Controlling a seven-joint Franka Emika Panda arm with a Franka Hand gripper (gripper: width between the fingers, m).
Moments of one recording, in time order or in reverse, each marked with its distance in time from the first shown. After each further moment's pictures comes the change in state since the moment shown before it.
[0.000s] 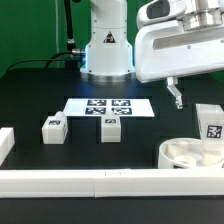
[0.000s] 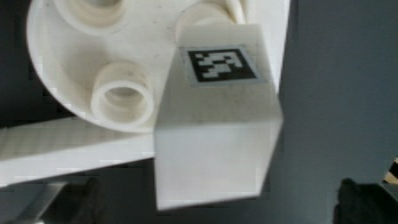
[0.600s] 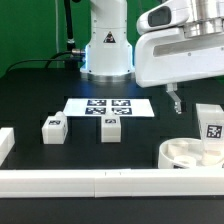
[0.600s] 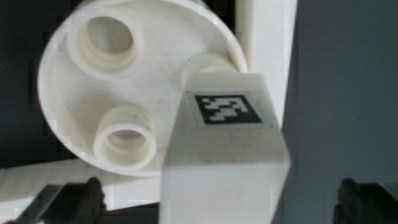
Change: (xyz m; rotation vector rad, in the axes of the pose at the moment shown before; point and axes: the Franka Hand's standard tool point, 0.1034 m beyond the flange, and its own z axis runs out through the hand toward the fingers) arm 0.000 0.000 0.000 0.010 -0.221 -0.031
